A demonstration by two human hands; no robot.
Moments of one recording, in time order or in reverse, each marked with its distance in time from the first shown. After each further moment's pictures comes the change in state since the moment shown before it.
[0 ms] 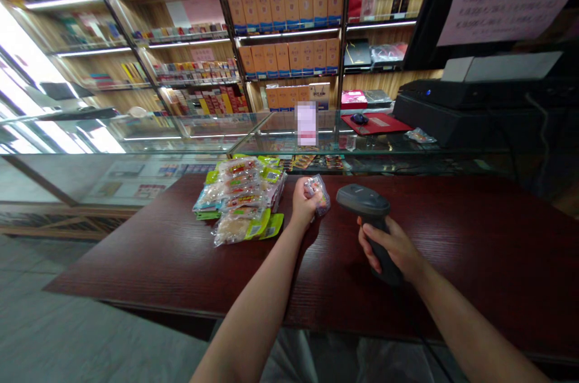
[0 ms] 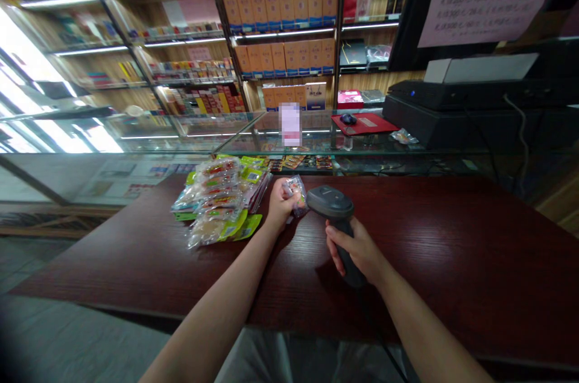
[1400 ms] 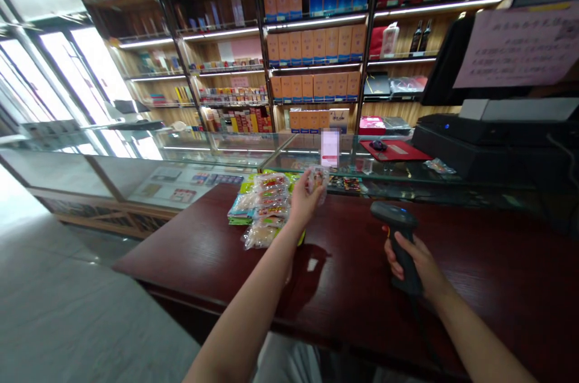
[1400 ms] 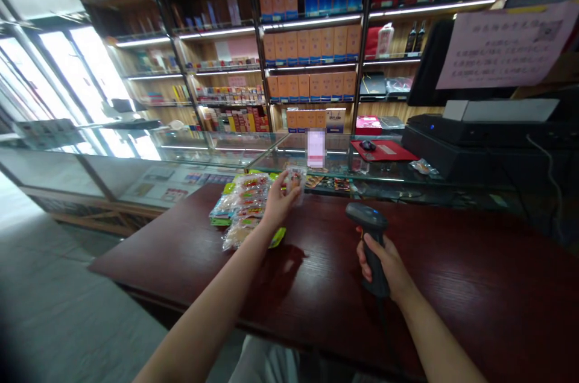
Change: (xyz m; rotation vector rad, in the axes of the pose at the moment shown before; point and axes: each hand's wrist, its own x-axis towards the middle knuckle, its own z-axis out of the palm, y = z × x) left_hand 0.024 0.085 -0.043 0.252 0.120 0.209; right_hand 0.004 0.012 -0.015 0.176 0.066 -0.088
